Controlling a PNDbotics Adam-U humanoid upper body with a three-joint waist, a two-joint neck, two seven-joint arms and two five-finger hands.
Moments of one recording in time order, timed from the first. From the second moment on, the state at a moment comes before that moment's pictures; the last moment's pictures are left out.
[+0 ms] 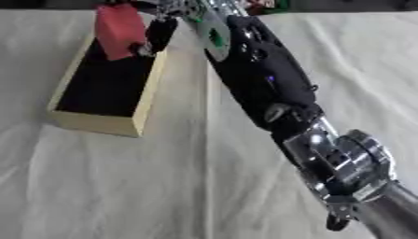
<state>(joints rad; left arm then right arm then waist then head) -0.30 0.26 0.18 -1.98 0.07 -0.26 0.28 -1.30 -0.24 0.26 -0.98 0.89 -0.28 0.53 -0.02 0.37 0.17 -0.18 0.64</state>
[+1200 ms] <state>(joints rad) -0.30 0.26 0.18 -1.98 0.07 -0.26 0.28 -1.29 -0.22 0.26 -0.92 1.00 -0.29 0.46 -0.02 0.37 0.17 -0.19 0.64</state>
